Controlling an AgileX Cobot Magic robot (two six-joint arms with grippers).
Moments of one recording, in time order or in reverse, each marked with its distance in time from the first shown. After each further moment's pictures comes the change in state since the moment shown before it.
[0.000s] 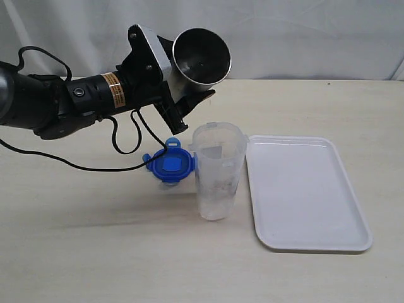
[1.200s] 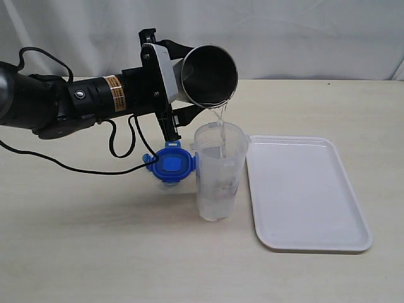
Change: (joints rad) left arm 0.000 0.000 0.000 0.080 -0.004 0.285; right arm 0.000 0.000 0.000 0.000 0.000 0.000
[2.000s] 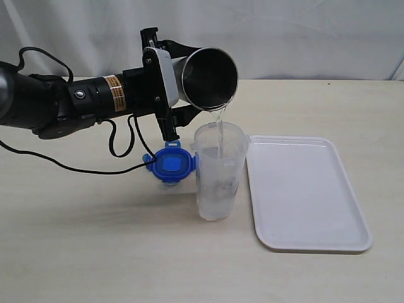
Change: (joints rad) left arm 0.000 0.000 0.000 0.000 -0.001 0.076; right arm 0.000 0.000 0.000 0.000 0.000 0.000
